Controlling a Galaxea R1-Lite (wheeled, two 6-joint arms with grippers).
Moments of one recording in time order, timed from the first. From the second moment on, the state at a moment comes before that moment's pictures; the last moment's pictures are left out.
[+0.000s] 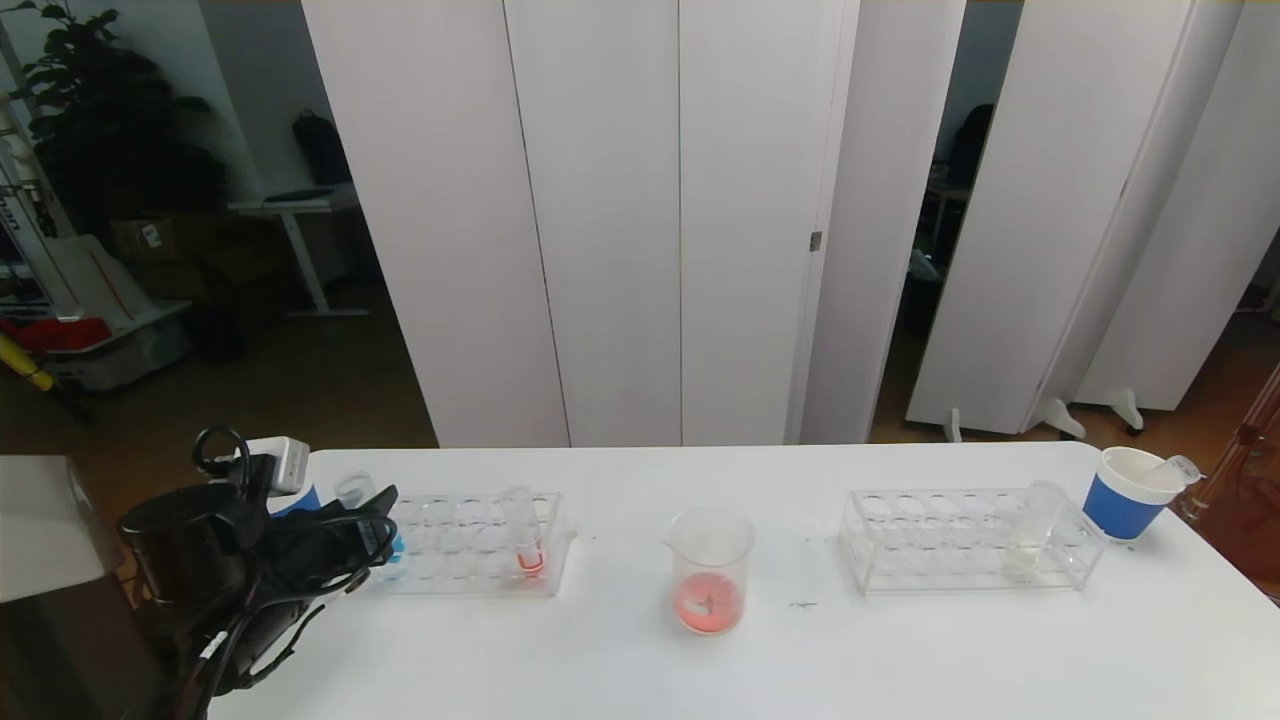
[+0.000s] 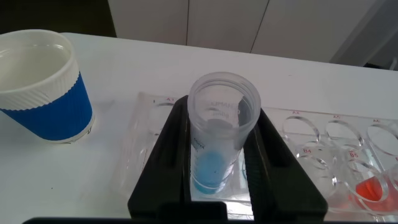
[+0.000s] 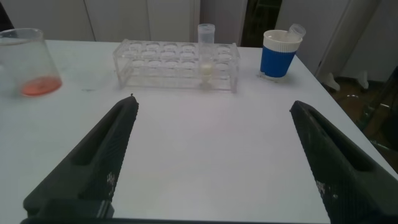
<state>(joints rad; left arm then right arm) 0.02 2.05 -0.28 -1.56 0.01 -0.11 0.00 0.00 0.00 0.00 0.00 0.00</state>
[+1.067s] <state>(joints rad) -0.01 1.68 -0.46 -1.08 0.01 -0.05 0.00 0.00 0.00 0.00 0.00 0.00</state>
